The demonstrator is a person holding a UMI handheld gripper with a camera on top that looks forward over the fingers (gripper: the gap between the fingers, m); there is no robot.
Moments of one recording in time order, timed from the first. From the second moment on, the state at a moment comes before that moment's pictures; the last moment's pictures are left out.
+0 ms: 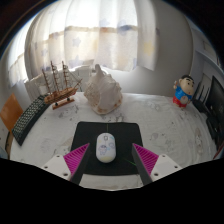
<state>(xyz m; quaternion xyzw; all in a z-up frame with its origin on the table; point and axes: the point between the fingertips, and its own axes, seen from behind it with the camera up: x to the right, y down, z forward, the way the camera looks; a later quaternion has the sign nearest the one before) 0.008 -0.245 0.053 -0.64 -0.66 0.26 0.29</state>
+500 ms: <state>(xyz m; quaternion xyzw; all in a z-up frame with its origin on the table) 0.148 -0.220 0.149 -0.66 -0.67 0.23 0.27</state>
